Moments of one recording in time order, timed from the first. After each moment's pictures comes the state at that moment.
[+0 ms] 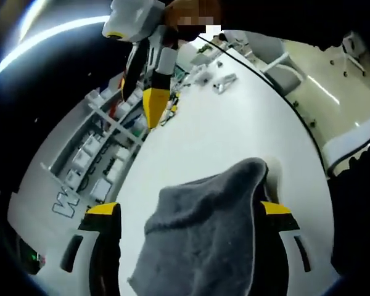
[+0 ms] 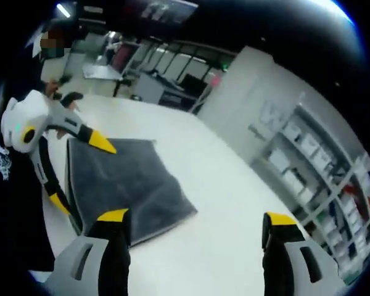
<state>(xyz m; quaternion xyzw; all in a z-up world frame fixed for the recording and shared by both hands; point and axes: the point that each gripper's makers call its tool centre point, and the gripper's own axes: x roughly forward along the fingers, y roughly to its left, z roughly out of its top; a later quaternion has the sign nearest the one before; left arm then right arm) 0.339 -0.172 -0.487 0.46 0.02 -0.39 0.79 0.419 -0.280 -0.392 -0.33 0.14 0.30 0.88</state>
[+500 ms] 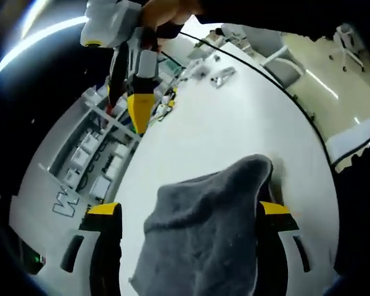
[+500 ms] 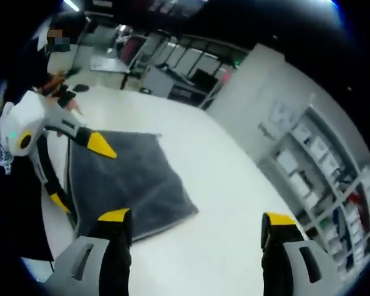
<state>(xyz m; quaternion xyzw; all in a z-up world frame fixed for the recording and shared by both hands) 0.344 -0.178 -0.498 0.47 0.07 -0.40 0.78 0.436 -0.268 -0.402 -0.37 0.17 0.35 0.85</state>
